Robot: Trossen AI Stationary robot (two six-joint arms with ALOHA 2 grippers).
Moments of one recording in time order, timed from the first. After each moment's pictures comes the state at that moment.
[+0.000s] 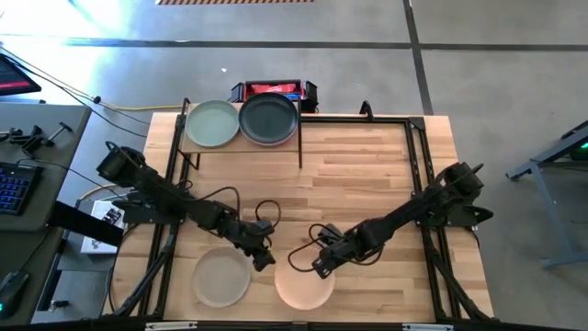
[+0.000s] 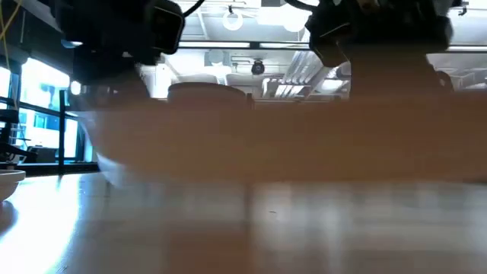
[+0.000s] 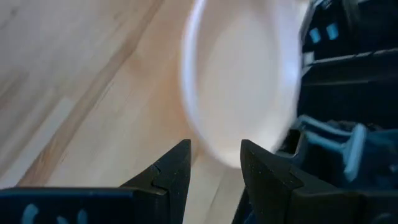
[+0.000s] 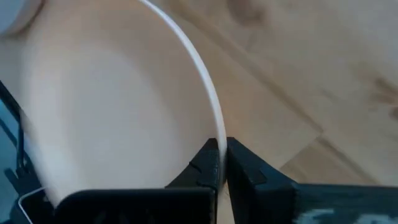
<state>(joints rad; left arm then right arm) -0.43 1.56 0.85 -0.05 0.07 -1.14 0.49 1.80 1.18 -0.48 0.11 1.33</state>
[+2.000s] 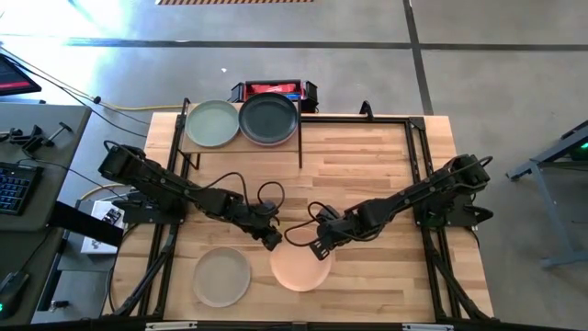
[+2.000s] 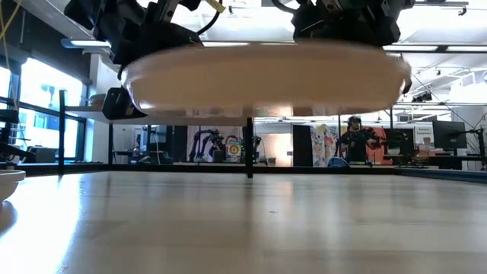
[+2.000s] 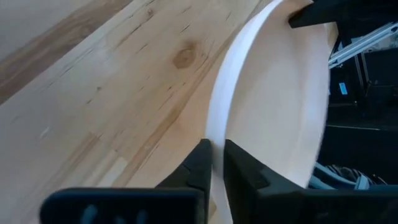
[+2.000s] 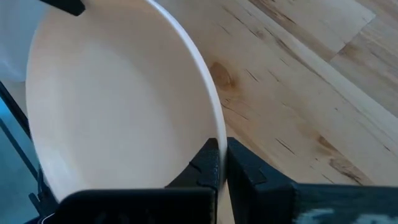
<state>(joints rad) -0.28 1.56 0.85 -0.07 0.05 -1.15 0.36 1.71 1.18 -0.55 0.09 1.21</state>
